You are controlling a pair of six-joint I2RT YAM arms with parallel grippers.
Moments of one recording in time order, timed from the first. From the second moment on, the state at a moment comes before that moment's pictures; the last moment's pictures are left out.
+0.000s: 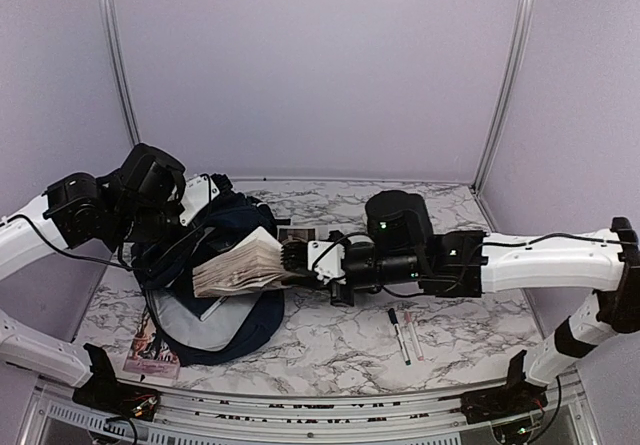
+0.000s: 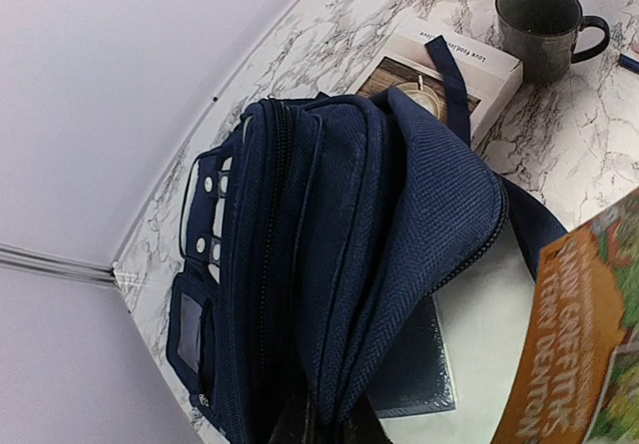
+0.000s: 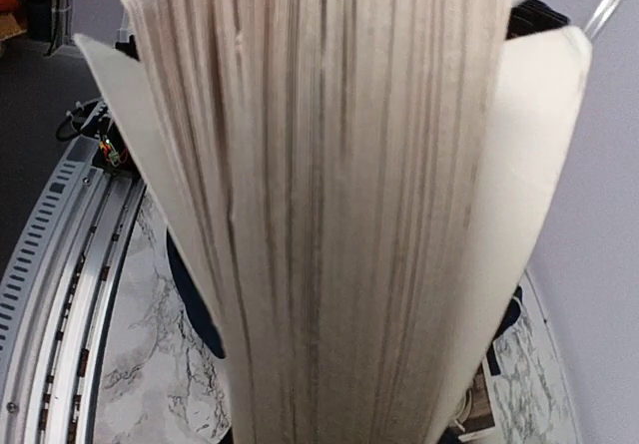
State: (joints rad) left arm -0.88 1.15 1.19 -0.85 -0.38 0.25; right arm 1.13 1.37 1.02 0.00 -0.24 -0.52
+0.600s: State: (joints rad) left arm -0.80 1.15 1.27 -0.87 -0.32 0.37; right arm 1.10 2.18 1.56 0.26 0.03 -1.40
